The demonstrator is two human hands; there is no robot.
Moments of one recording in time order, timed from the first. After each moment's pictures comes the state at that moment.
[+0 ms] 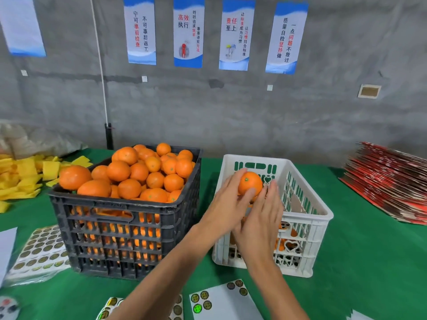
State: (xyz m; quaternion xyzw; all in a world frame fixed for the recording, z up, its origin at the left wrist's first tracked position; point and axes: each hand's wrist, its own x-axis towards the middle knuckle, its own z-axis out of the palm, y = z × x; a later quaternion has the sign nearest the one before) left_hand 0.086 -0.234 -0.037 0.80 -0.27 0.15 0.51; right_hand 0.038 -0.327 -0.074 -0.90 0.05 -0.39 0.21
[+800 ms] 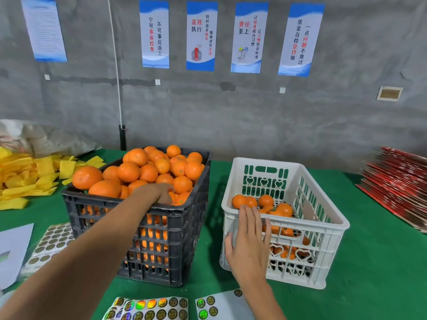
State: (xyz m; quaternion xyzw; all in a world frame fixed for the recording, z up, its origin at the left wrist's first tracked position) left_hand 0.189 -0.050 -0.016 0.98 0.03 -0.18 0.07; right_hand 0.057 -0.310 -0.131 -0.93 0.00 -0.37 0.07
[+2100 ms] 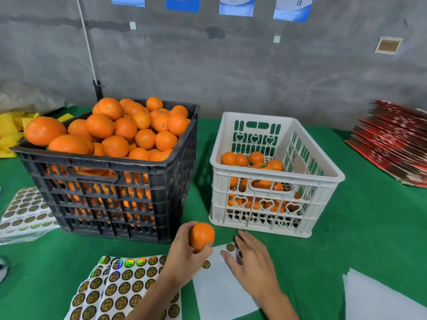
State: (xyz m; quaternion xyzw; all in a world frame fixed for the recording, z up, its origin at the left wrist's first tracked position) left_hand 0.036 -0.162 -0.270 0.84 -0.05 0.05 0.54; right_hand 0.007 -0.374 -0.260 -0.98 -0.04 -0.08 0.18
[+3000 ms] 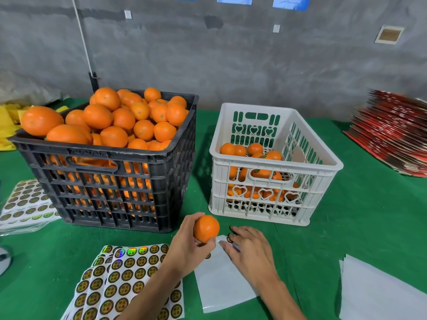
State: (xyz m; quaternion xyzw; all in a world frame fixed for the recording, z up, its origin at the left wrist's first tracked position) left_hand 0.026 -0.163 -0.265 0.86 -0.12 0.07 0.48; right_hand 0.000 -0.368 -0.253 -0.98 -0.08 -0.12 0.13
